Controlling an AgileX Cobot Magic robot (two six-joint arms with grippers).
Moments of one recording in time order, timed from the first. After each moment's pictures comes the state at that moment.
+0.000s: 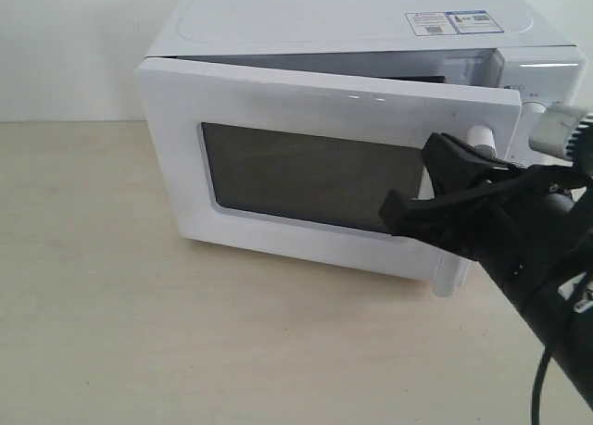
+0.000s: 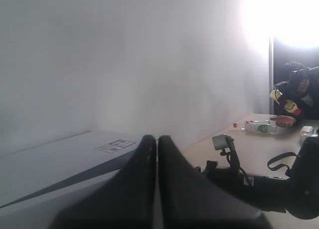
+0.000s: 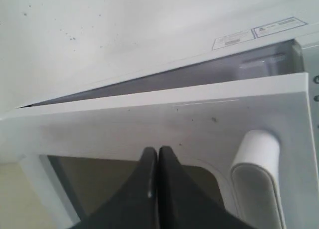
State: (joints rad) left arm -0.44 0.12 -0.52 -1.02 0.39 0.95; right arm 0.90 1.36 -0.31 0.77 -1.16 -0.08
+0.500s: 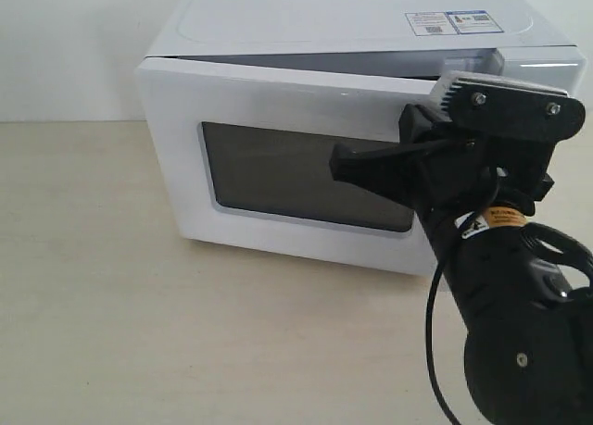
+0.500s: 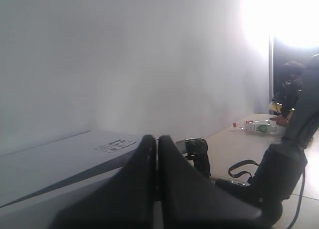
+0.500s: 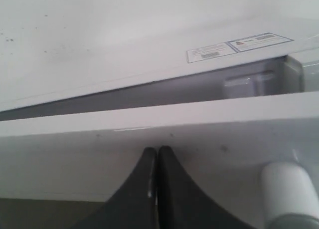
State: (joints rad) left arm -0.44 0.12 -0.52 -1.02 0.39 0.95; right arm 0.84 1.60 -0.54 0.92 -1.21 -0.23
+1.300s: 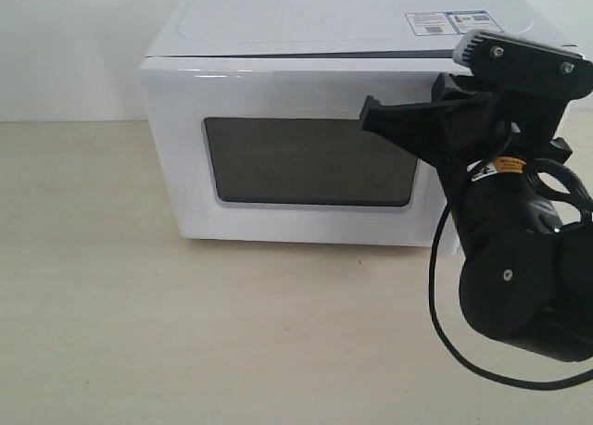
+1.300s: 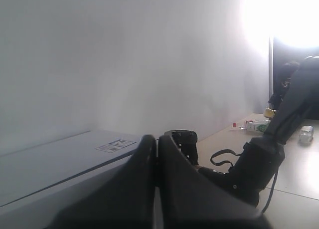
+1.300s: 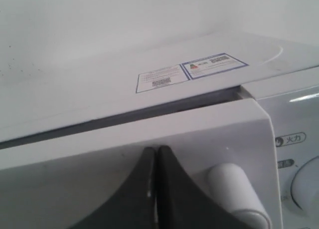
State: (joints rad) left arm -0.44 0.12 -0.52 -1.02 0.39 0.95; right arm 0.69 1.64 -0.63 0.90 -1.16 -0.23
